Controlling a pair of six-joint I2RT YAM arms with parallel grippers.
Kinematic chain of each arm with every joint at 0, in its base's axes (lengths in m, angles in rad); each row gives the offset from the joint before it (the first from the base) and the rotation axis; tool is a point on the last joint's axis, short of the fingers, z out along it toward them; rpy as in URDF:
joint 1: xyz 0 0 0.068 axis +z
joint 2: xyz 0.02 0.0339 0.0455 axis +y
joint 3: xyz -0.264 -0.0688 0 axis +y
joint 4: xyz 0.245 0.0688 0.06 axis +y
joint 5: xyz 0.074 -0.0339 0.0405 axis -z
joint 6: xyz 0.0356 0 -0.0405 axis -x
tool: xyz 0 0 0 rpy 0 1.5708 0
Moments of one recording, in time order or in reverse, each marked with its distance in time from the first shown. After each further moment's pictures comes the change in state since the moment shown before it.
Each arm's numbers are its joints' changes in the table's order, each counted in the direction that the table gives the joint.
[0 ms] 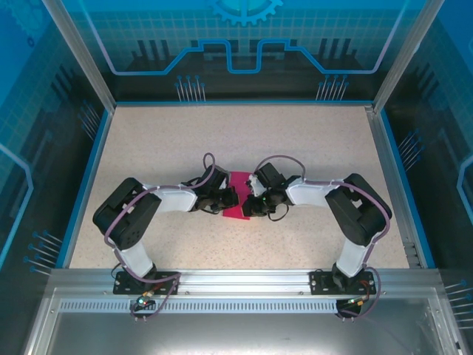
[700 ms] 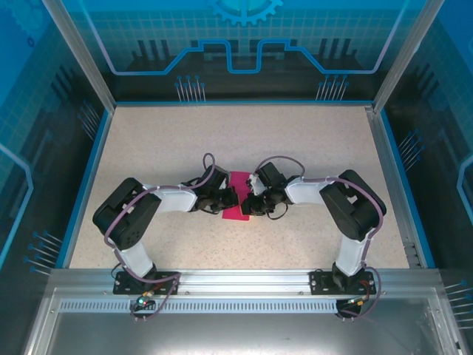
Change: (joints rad) left arm 0.000 0.000 0.003 -0.004 0.000 0.008; right arm -0.024 0.069 -0.001 -0.078 -0.074 -0.024
